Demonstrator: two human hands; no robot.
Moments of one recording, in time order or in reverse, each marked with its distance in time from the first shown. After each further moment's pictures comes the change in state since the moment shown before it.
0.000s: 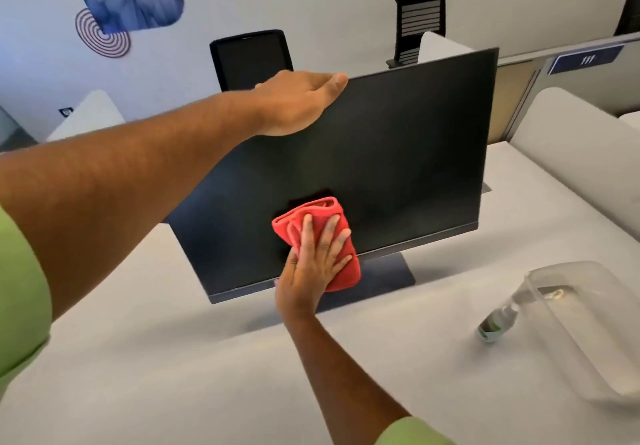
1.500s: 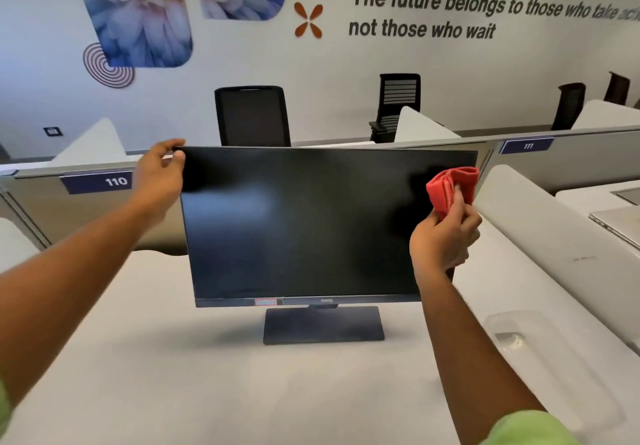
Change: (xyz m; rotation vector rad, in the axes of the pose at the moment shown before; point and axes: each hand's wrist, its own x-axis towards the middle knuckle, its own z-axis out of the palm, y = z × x) left_hand -0.096 -0.169 0.009 -0.755 0.707 -0.432; right_hand 0.211 0.000 -0.196 -0.170 0.355 0.222
